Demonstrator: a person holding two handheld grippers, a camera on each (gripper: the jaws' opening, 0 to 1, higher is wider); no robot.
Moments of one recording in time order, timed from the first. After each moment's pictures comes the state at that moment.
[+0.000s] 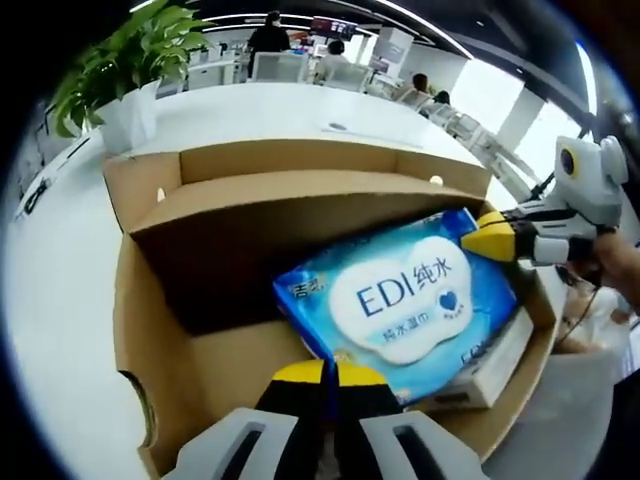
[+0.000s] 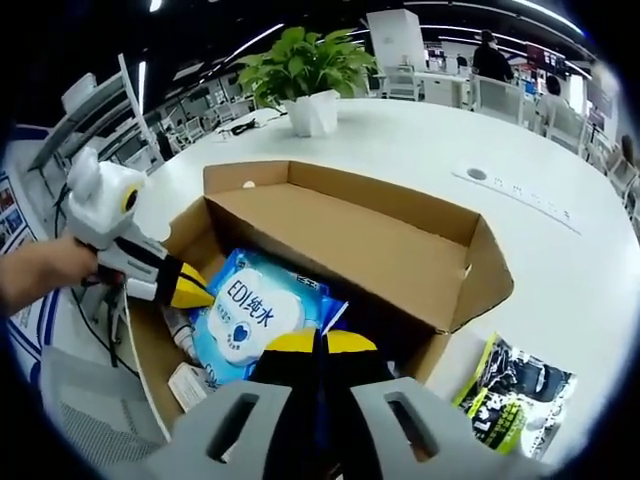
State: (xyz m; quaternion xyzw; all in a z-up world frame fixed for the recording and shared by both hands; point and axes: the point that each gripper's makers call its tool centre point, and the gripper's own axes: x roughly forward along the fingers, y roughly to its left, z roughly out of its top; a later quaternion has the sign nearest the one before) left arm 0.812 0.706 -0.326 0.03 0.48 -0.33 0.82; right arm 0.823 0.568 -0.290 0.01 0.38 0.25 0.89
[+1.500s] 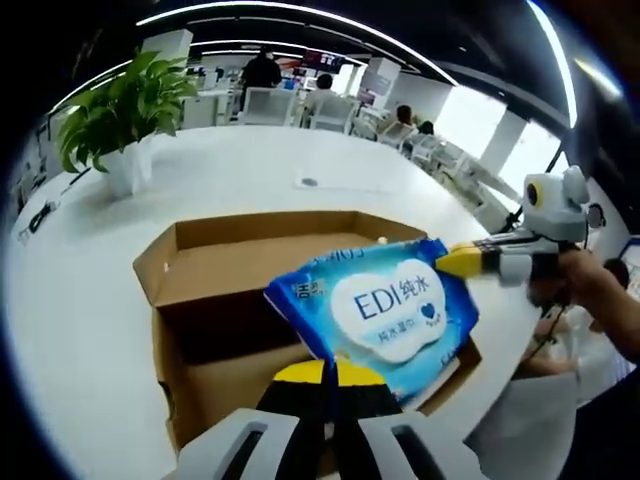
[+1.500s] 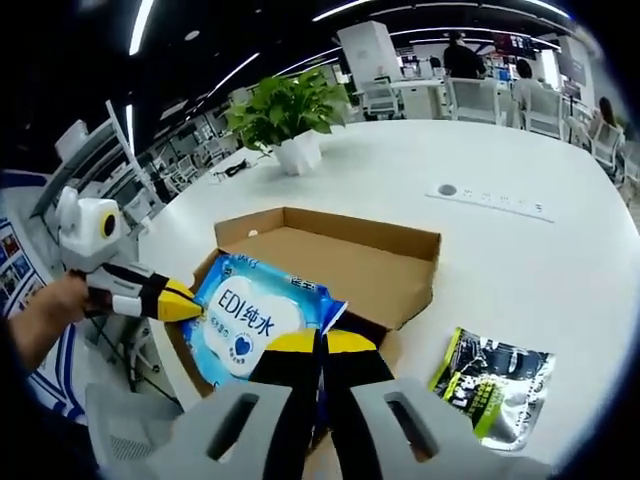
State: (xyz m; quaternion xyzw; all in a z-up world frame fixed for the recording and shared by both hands) left arm 0.796 0.675 -0.236 0.01 0.41 -0.36 0.84; right arm 0.809 0.533 -0.225 0.09 0.35 0.23 0.90
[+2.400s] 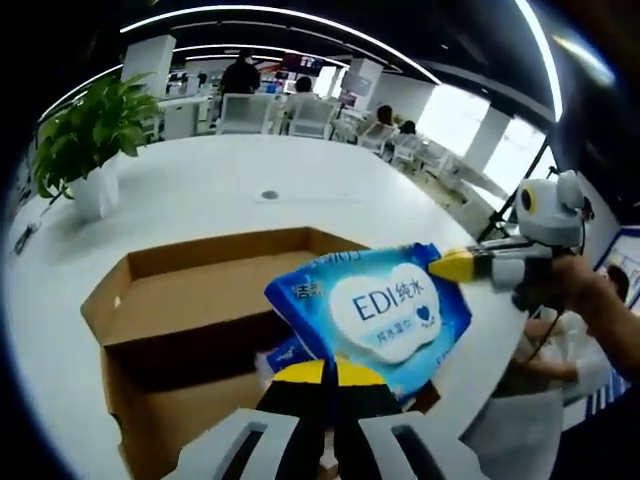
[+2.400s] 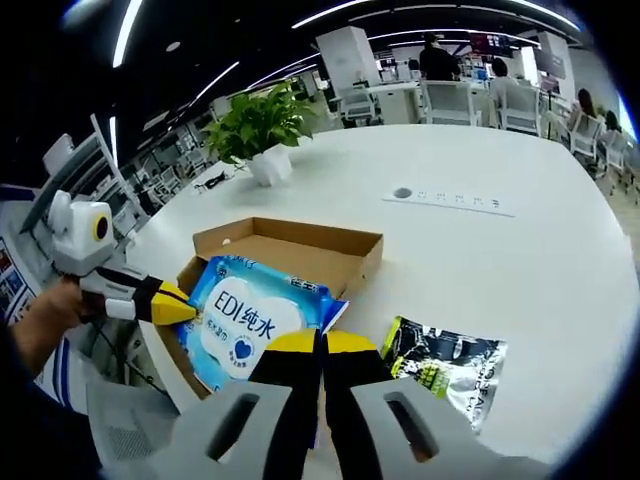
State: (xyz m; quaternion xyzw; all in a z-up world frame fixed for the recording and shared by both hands) left arm 0.791 0.605 -0.220 0.01 0.40 -0.39 0.83; right arm 0.792 0.466 -0.211 0.10 0.35 0.19 0.91
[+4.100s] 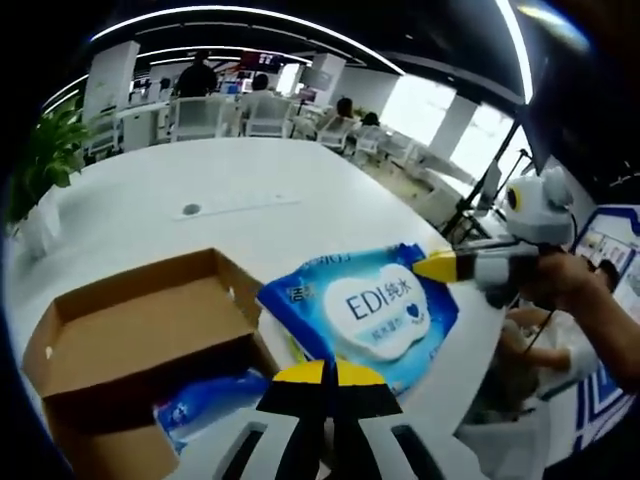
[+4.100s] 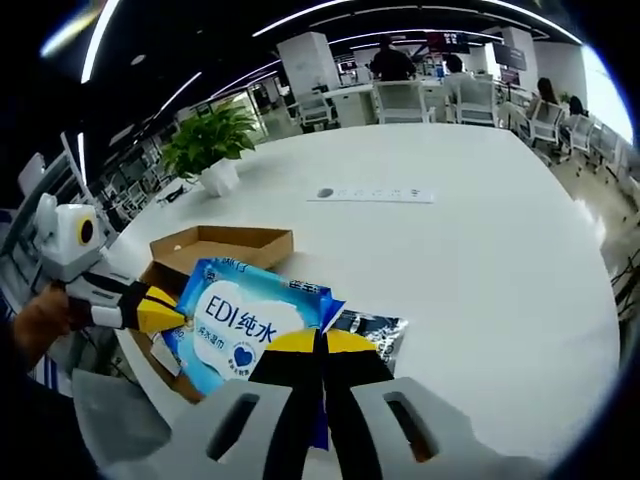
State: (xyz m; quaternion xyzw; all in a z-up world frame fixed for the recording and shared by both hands) left arm 0.771 0.484 -0.220 0.02 0.40 -0.46 0.80; right arm 0.769 0.344 -0.218 0.11 0.35 0.11 0.92
